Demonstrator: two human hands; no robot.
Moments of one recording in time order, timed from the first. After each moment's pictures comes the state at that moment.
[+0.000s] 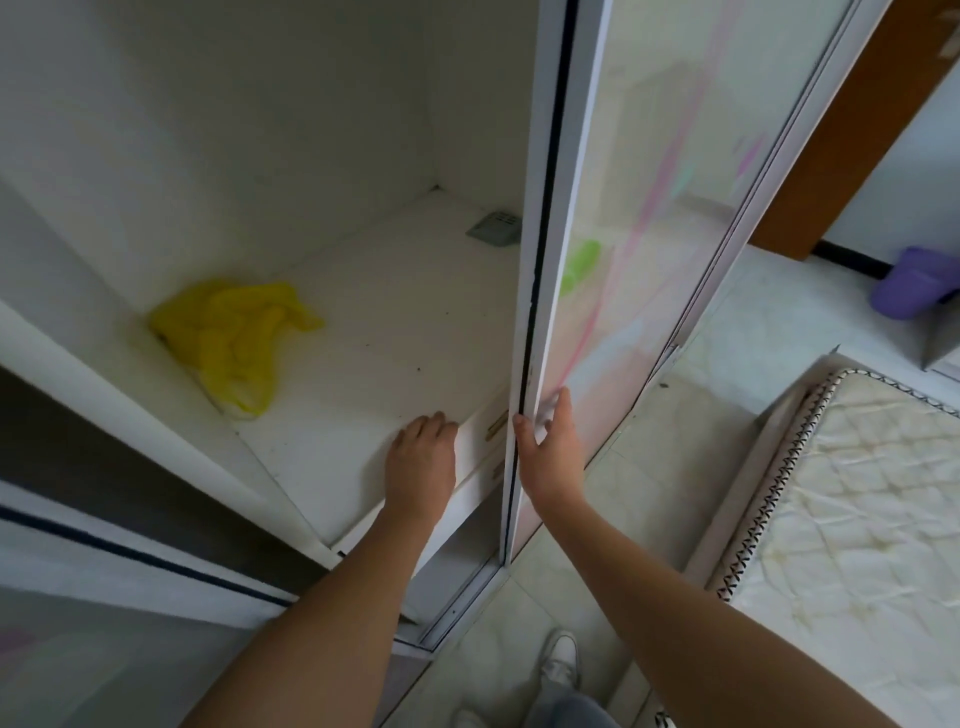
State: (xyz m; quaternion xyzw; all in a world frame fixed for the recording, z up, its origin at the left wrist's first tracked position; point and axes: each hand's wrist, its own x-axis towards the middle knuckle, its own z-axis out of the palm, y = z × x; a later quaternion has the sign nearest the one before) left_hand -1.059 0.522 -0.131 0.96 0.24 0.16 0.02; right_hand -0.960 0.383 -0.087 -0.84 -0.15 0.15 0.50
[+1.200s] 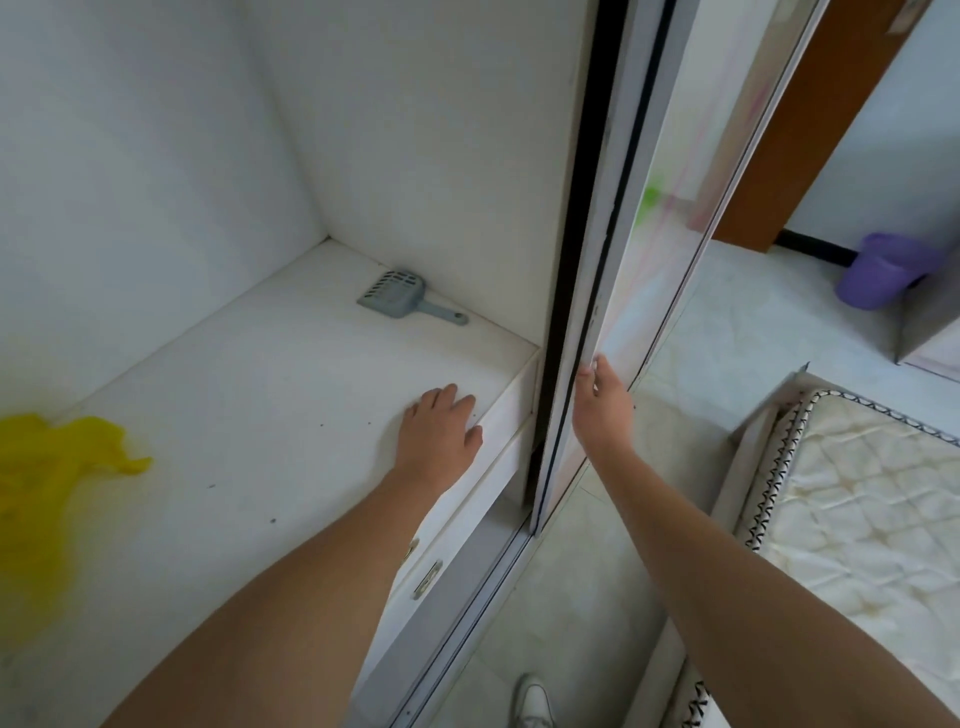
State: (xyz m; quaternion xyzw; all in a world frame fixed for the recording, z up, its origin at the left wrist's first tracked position) left_hand -0.770 0.545 -0.112 0.98 0.19 0.05 0.06; right_hand -0.647 0.372 -0.071 -0.86 -0.07 0.09 0.50
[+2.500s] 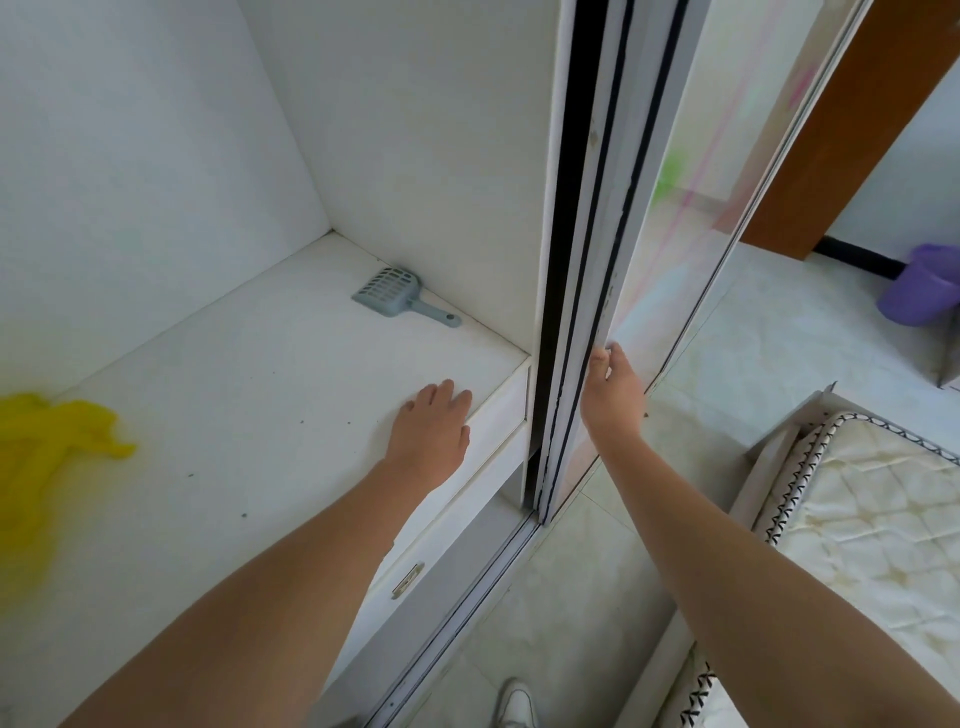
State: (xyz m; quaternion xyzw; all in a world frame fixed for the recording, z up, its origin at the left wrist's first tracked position) left_hand -0.745 0.529 -0.100 0.98 0.21 -0.05 -0.01; right_hand -0.594 0.363 -0.070 -0.88 -0.08 0.09 0.46
